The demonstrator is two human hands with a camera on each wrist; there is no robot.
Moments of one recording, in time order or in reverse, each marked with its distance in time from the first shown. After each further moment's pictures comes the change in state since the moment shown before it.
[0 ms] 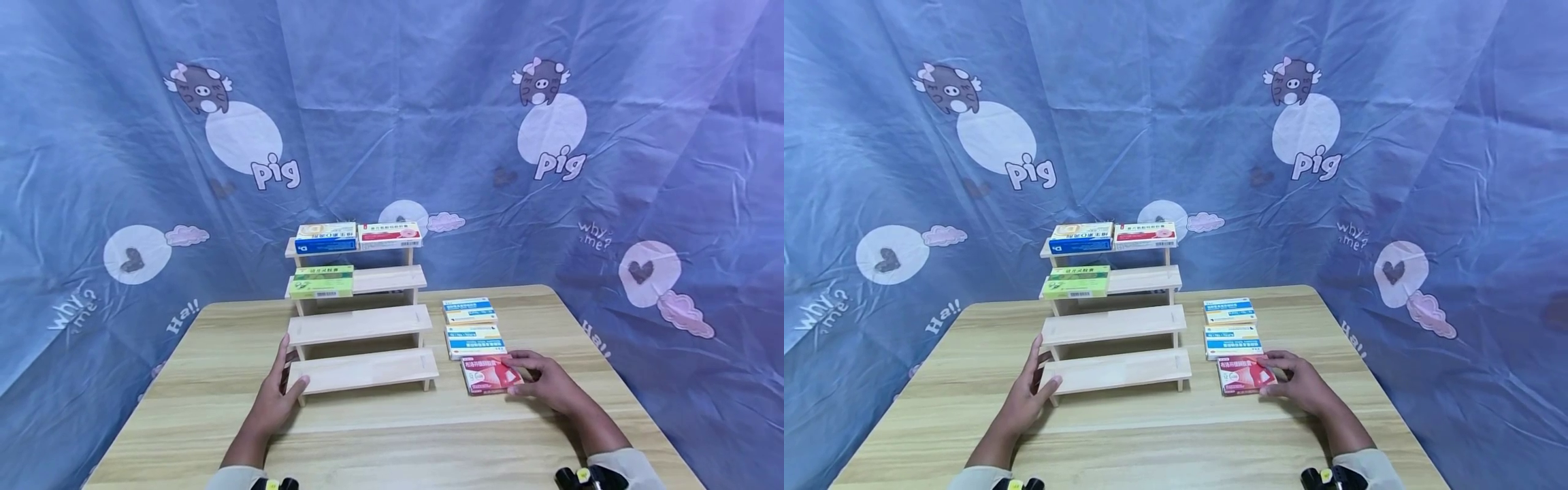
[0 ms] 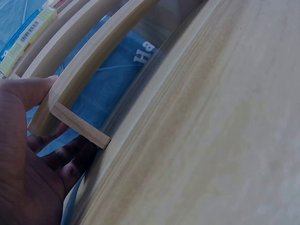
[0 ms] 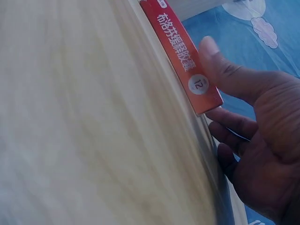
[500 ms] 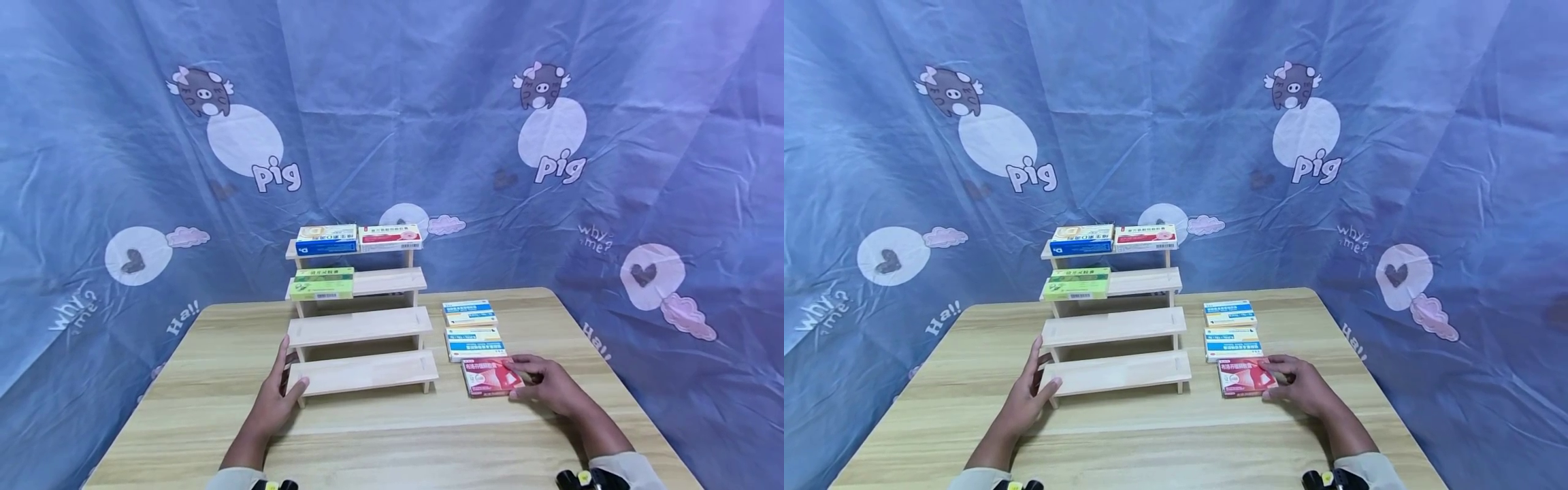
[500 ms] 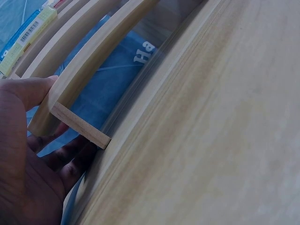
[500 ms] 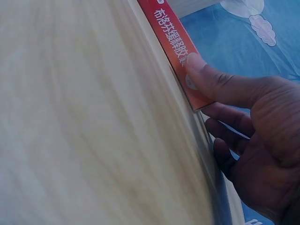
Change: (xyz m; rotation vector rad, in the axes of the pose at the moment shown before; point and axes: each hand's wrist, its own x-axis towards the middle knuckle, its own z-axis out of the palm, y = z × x) left_hand 0.001 0.001 -0.002 -0.025 -0.014 -0.012; right_hand -0.002 -0.004 -0.006 -0.044 0.004 0.034
